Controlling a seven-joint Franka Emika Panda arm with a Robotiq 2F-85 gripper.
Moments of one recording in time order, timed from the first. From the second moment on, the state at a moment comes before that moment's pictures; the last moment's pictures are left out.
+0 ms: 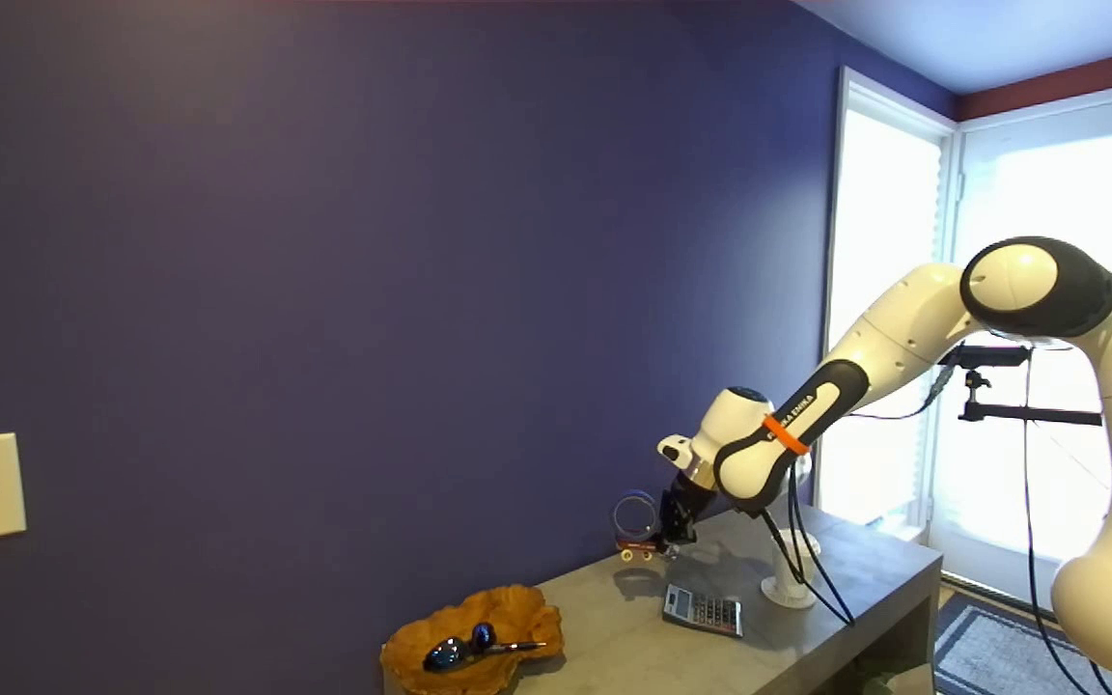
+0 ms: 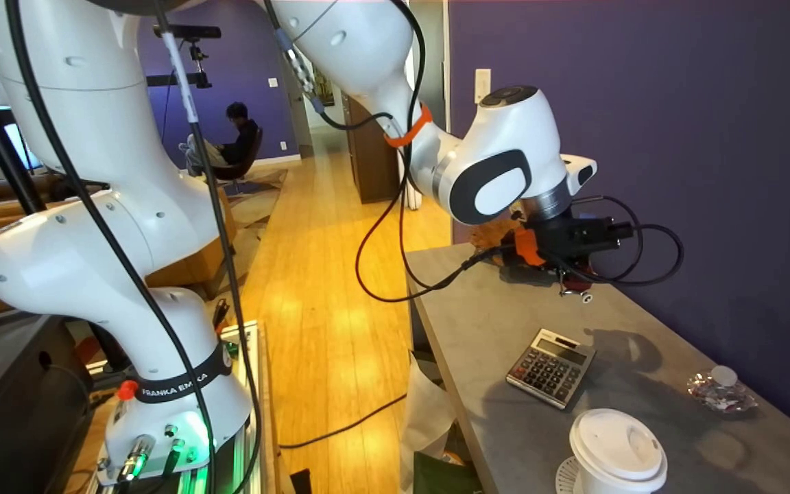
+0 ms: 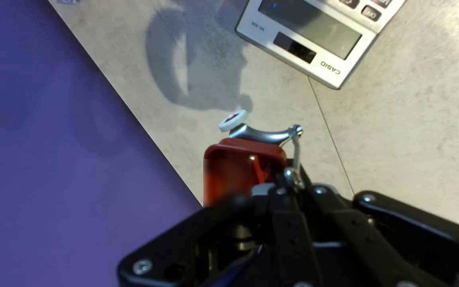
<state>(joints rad) -0.91 0.34 0.71 -2.27 -0.28 2.96 -0.92</state>
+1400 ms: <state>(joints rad) -0.92 0.34 0.57 -2.22 -0.28 2.94 -0.78</state>
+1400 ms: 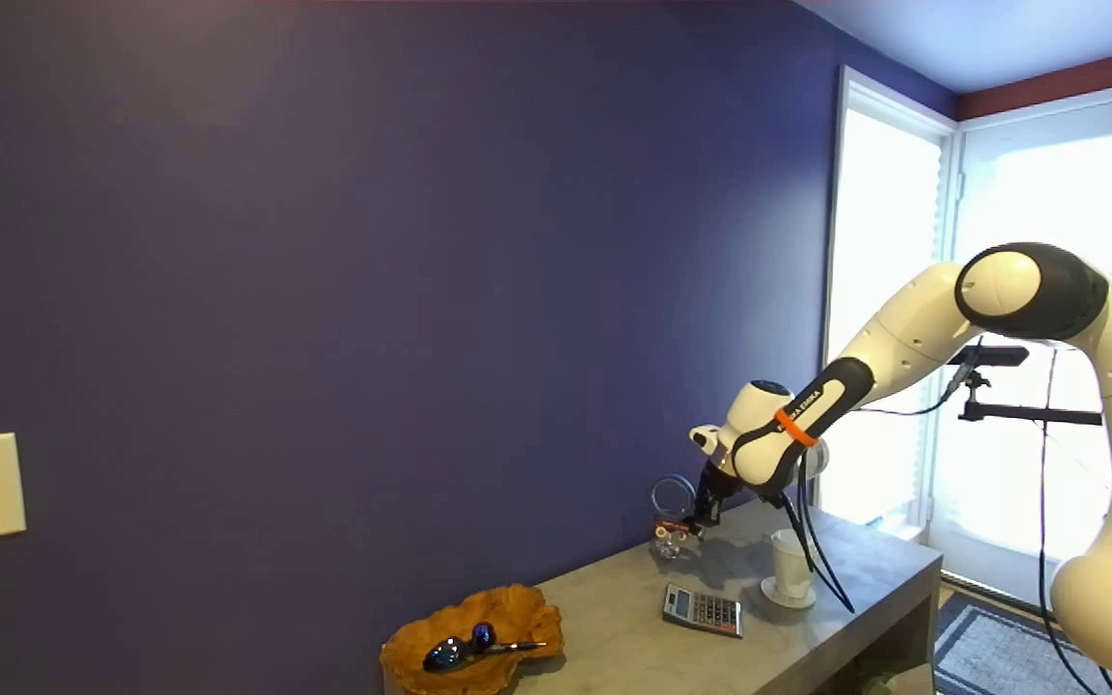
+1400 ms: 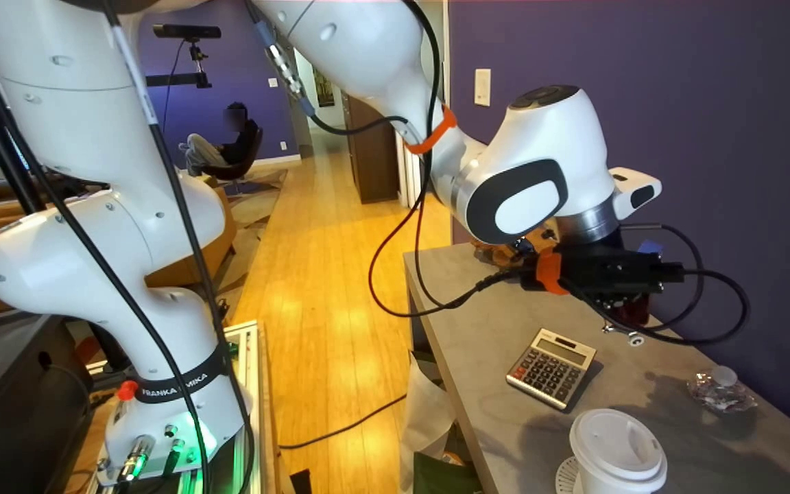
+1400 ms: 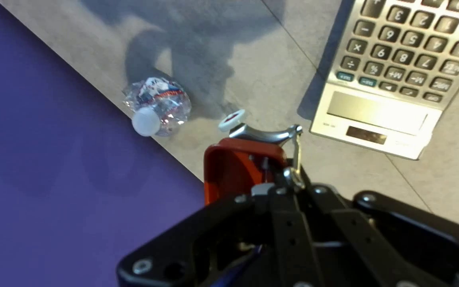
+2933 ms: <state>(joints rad) -0.58 0.61 0.00 -1.84 -0.08 2.89 -0.56</state>
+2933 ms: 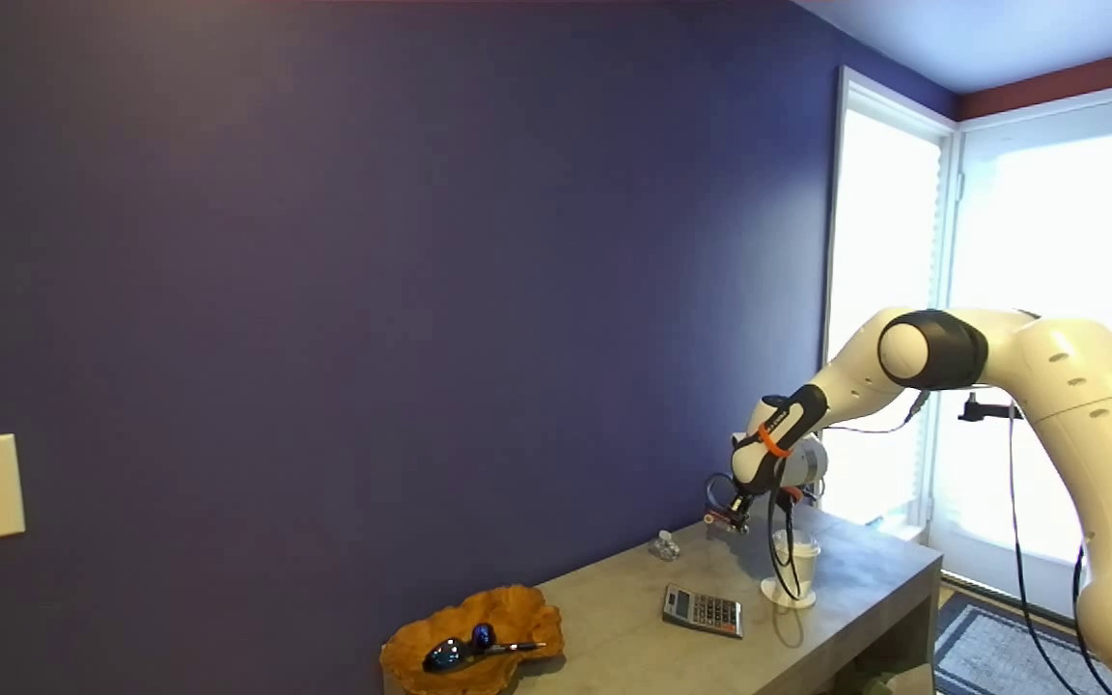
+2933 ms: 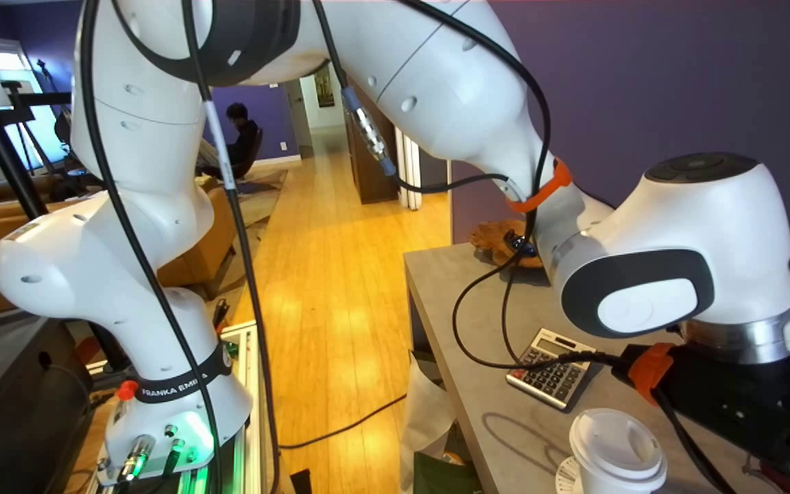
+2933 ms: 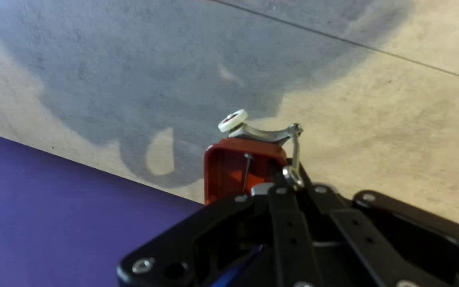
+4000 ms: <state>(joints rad) -0.56 0.74 -0.09 -1.72 -0.08 2.84 -0.46</state>
